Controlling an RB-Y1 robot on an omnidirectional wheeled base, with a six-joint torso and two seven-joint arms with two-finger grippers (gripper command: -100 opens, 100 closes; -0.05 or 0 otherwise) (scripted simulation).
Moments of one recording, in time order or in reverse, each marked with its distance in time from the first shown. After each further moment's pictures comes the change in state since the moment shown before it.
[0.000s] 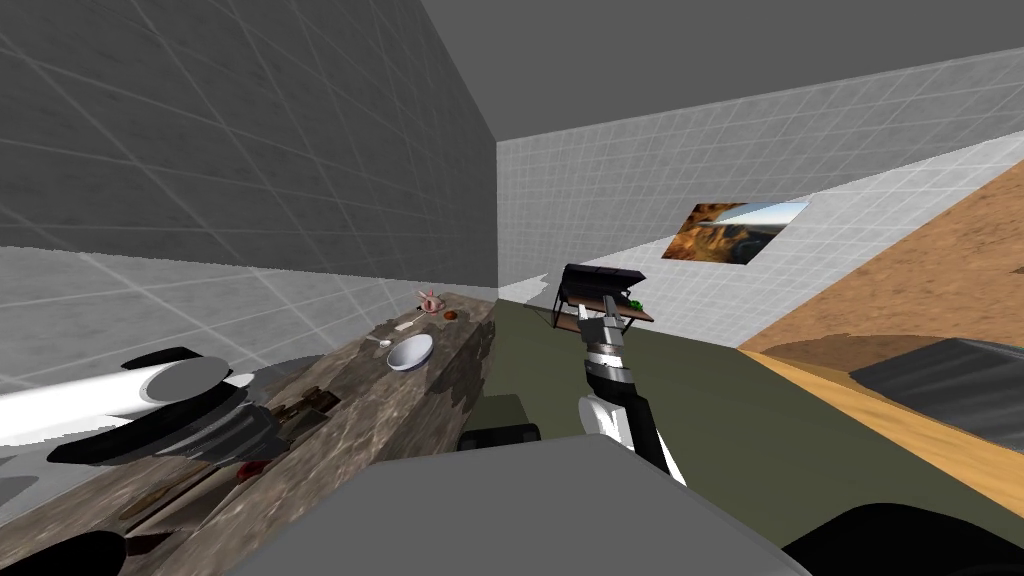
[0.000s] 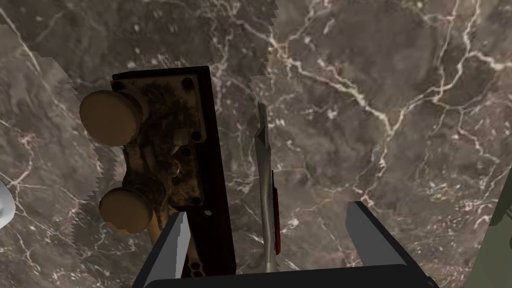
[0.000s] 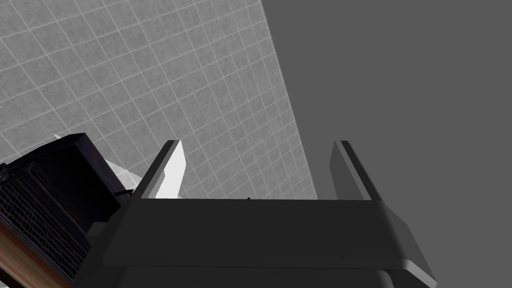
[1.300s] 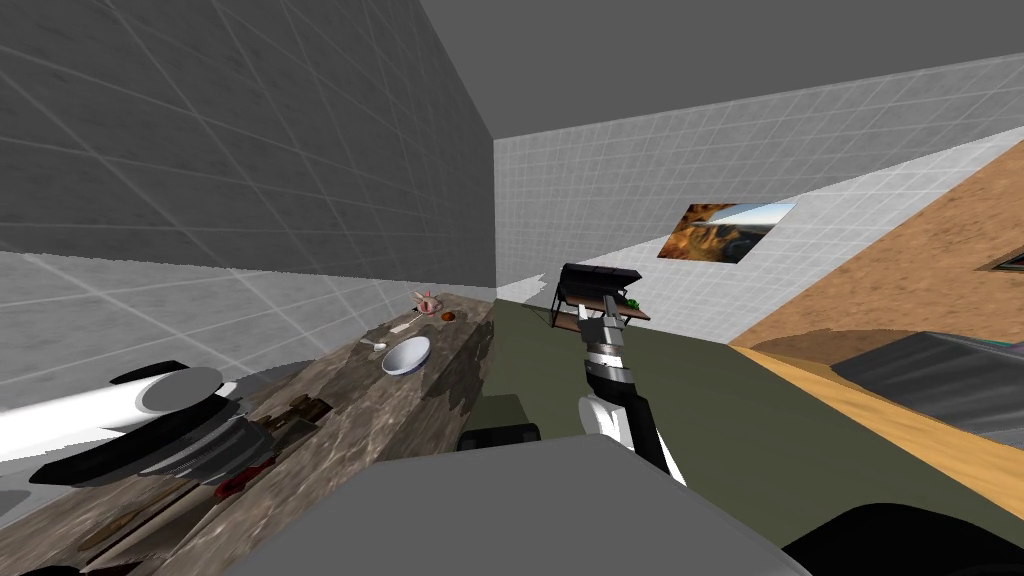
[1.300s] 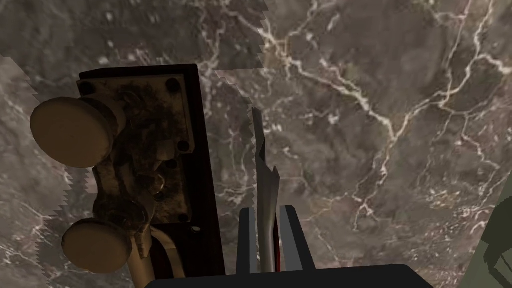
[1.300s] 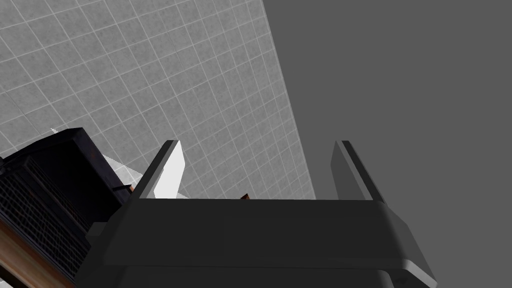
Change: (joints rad) left arm 0.006 -0.022 -0.002 0.073 0.002 0.004 -0.021; right arm 0.000 0.000 0.000 0.000 0.000 0.000 0.000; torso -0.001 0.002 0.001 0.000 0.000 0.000
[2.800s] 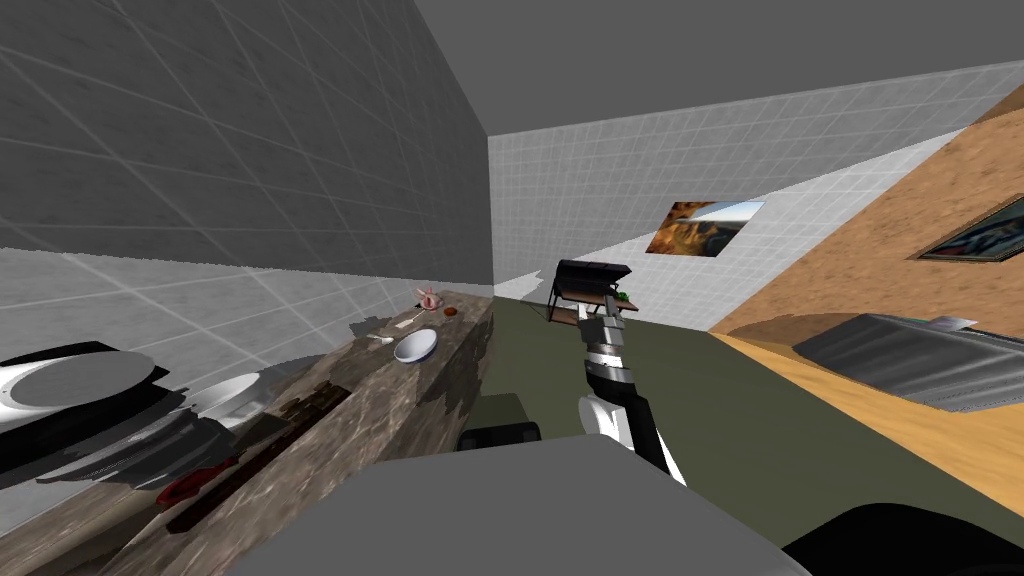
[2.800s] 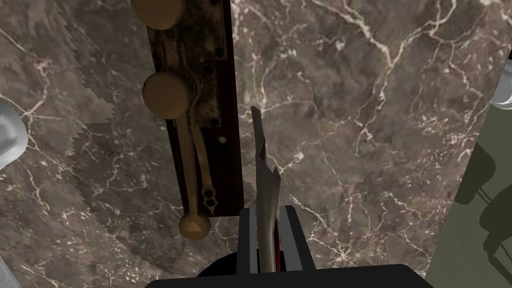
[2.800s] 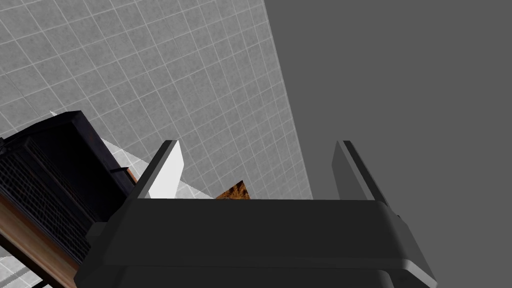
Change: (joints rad) left arm 0.104 0.185 0.055 -0.034 0.203 0.020 0.096; right arm 0.000 0.000 0.000 0.000 0.000 0.000 0.000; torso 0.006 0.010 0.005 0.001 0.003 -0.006
